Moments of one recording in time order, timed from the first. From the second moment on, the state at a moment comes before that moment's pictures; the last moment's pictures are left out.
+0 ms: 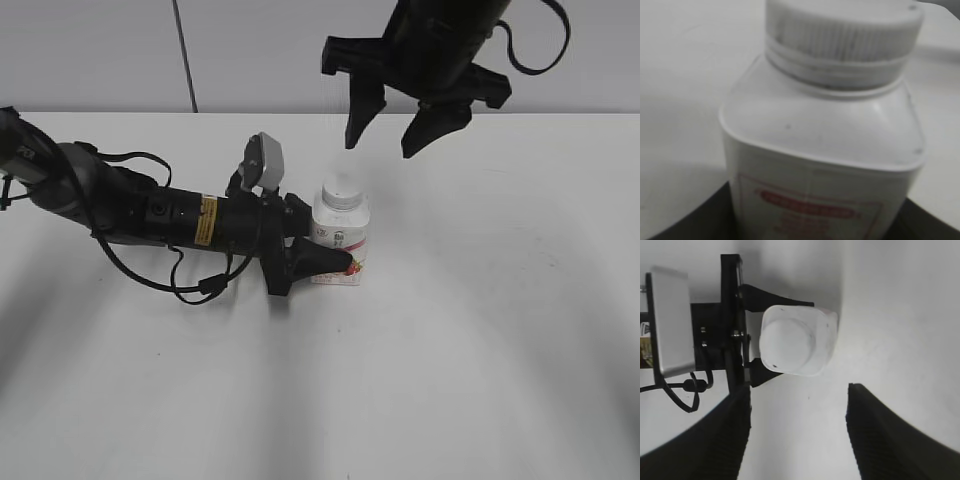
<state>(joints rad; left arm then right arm) -0.32 2.39 -1.33 1.48 -1.05 -0.73 0.52 1.92 -1.70 0.20 1.11 0.36</state>
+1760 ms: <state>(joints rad) -0.32 2.39 -1.33 1.48 -1.05 -0.73 0.55 2.08 -1.78 0.16 1.05 0.46</state>
